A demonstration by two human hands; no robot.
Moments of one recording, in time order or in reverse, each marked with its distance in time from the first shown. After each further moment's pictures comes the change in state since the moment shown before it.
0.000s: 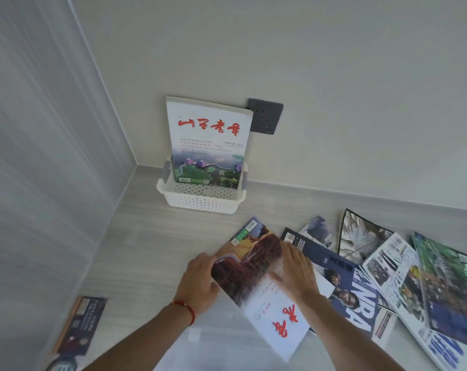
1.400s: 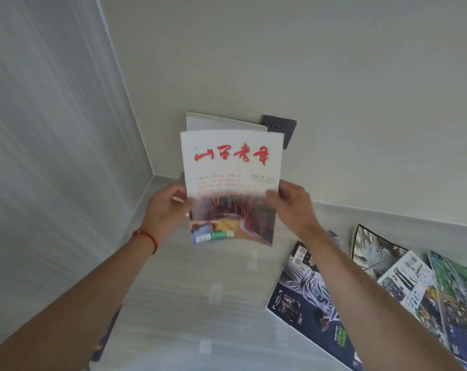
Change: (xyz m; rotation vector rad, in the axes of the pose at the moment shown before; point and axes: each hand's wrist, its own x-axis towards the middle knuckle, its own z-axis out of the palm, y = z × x) left_hand 0.060 -0.005 -0.175 -0.561 0.479 -0.022; right_hand 0.061 -0.100 -0.170 0.745 0.332 -0.201
